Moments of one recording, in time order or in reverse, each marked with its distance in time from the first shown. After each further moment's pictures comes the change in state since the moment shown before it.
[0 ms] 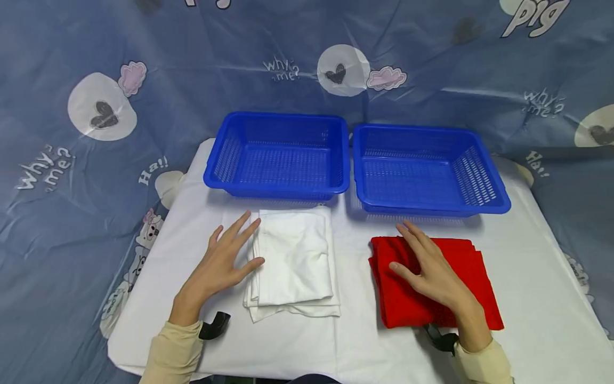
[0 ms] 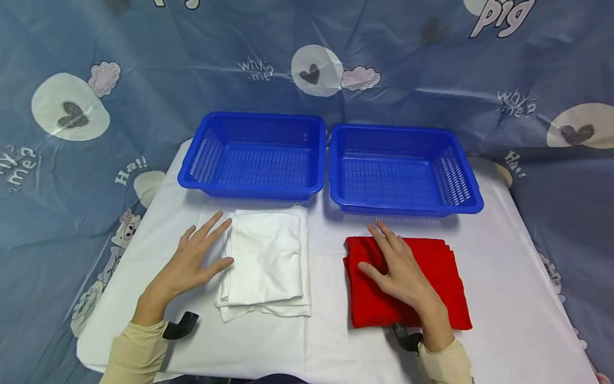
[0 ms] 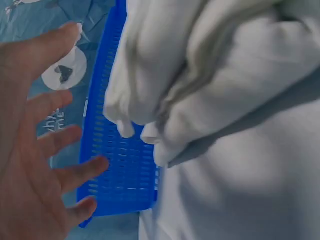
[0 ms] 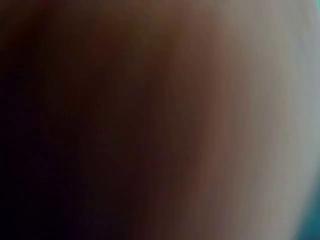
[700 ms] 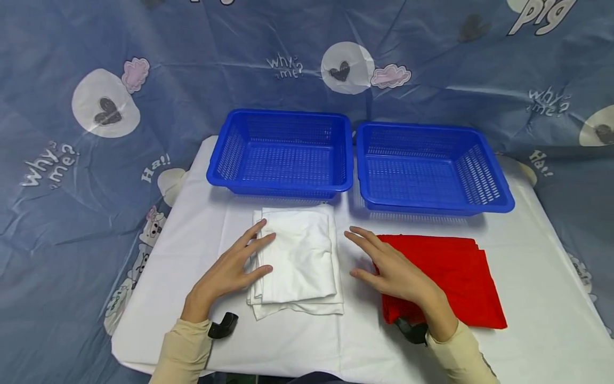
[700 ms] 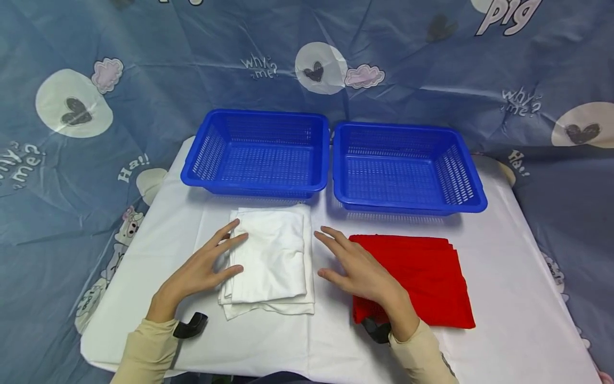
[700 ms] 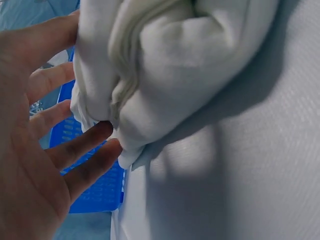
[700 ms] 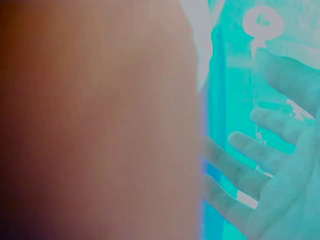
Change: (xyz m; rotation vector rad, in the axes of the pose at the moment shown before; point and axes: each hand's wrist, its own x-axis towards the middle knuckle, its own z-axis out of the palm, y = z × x) left_hand -0.007 -0.008 0.025 -0.169 -0.084 0.065; right_hand 0.030 -0.070 0.023 -0.001 -0.175 -0.238
